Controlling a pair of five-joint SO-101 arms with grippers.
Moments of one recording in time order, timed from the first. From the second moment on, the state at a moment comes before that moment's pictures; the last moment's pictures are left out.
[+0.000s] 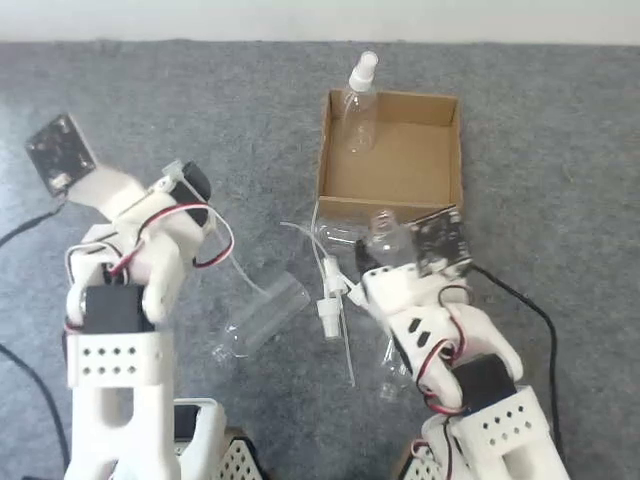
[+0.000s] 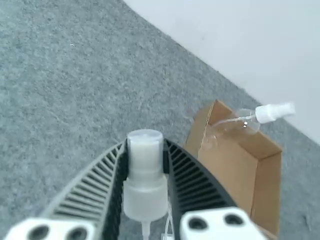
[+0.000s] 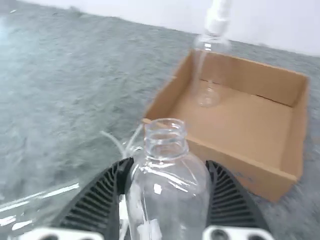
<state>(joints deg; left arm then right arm) -7.2 -51.2 42.7 56.1 38.0 -29.0 -75.3 71.0 41.0 -0.9</state>
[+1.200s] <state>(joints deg) -7.4 -77.8 55.9 47.6 38.0 -47.9 -75.3 79.1 31.2 7.4</state>
